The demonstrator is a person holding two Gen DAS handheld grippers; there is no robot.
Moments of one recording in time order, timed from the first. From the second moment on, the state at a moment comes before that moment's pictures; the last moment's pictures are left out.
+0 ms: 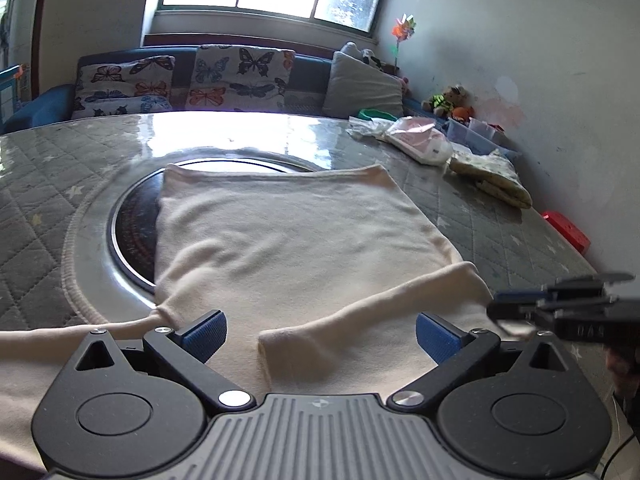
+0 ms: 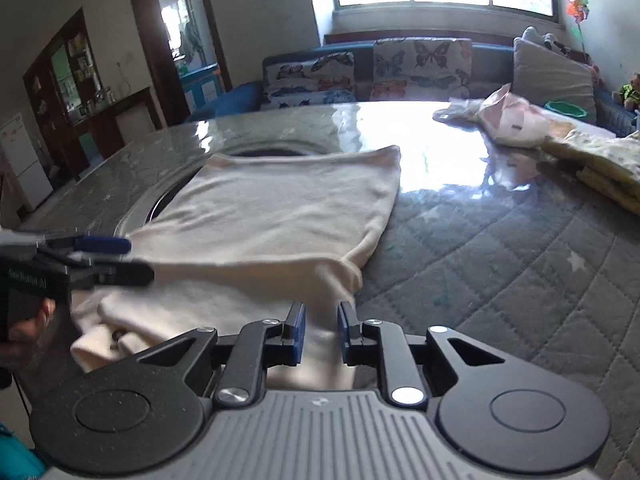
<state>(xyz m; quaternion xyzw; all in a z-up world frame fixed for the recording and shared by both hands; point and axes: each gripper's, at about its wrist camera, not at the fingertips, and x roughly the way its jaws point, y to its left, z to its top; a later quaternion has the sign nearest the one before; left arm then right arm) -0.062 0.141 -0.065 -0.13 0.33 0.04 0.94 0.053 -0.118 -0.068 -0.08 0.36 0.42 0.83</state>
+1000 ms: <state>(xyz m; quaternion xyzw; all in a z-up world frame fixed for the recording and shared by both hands) -0.210 0.291 -0.074 -0.25 0.27 0.38 0.85 0.003 -0.037 -0.057 -0.16 0.32 0.51 0.78</state>
